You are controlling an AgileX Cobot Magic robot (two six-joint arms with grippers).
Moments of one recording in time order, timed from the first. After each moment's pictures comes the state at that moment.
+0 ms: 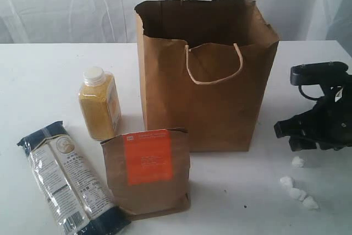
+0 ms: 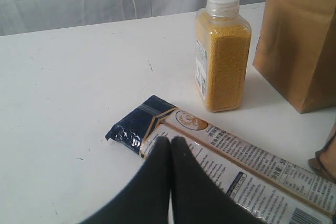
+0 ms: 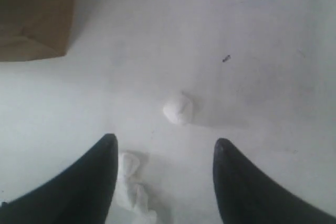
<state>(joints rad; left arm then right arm) -0.25 0.00 0.02 -0.11 0.27 0.13 0.14 1.50 -0.81 0.02 0.63 0.01</state>
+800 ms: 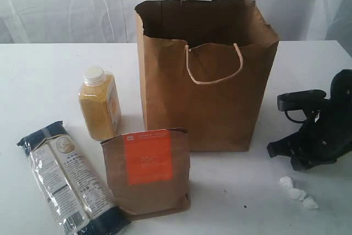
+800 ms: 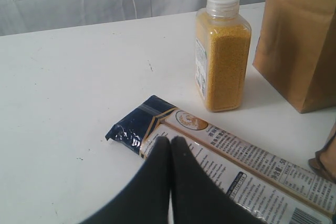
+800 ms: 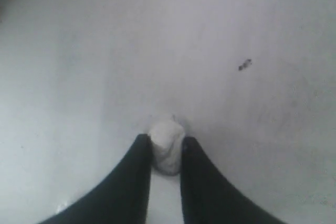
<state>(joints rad) -0.25 0.00 0.02 -0.11 0.27 0.13 0.12 1.76 -0.82 0.03 0.50 -0.04</state>
